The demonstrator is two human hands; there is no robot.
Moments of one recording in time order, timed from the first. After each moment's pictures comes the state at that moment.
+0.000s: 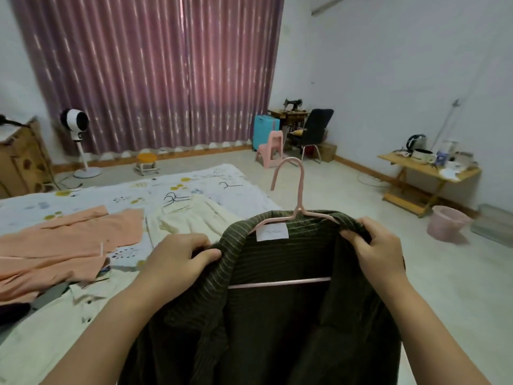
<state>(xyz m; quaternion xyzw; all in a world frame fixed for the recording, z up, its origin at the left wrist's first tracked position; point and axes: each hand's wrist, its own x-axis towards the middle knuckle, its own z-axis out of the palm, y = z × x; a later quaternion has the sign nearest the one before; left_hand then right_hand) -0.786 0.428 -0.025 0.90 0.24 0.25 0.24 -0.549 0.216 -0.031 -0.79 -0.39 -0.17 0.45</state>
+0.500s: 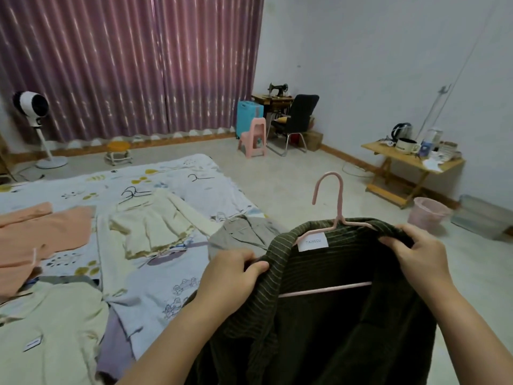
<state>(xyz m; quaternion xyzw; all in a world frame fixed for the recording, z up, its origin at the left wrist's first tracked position) -0.543 0.328 -0.066 0.89 0.26 0.20 0.33 -0.332 0.118 -0.044 -0.85 -0.31 -0.15 0.41</state>
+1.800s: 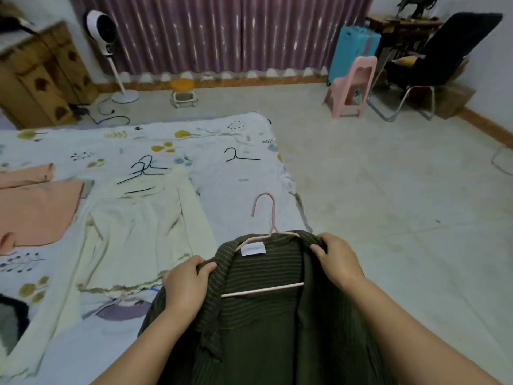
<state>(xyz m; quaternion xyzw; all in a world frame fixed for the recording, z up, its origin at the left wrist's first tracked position) -0.165 0.720 -0.276 0.70 0.64 0.19 0.27 0.101 0.647 -0.274 -0.86 -0.45 0.17 0.19</state>
